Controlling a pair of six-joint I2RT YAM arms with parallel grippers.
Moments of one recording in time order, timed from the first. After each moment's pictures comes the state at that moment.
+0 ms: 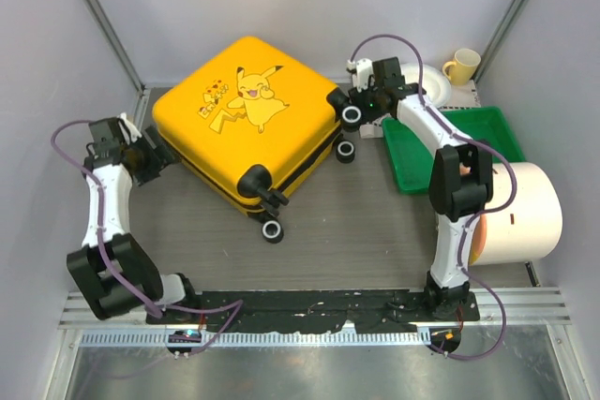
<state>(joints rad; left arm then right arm) 0.39 1.30 1.06 -0.65 0.33 -0.29 0.26 2.04 1.78 -0.52 -0.17 -0.25</state>
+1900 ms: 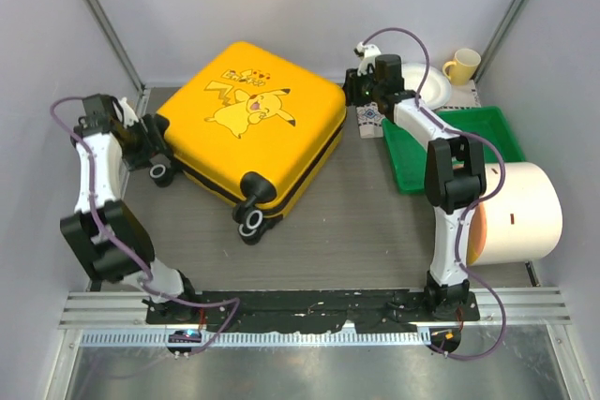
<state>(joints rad) 0.36 1.48 1.31 -0.85 0.32 -0.15 0.24 2.13 1.76 -0.07 -0.31 0.05</state>
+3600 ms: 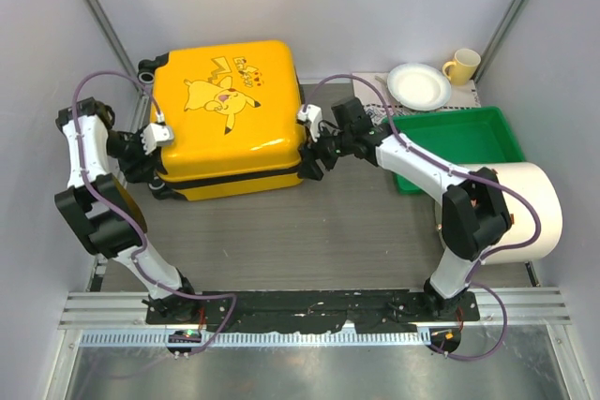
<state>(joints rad) 0.44 1.77 1.63 -1.38 0.49 1.59 0.57 1.73 1.35 -0.37 -0.58 -0.28</state>
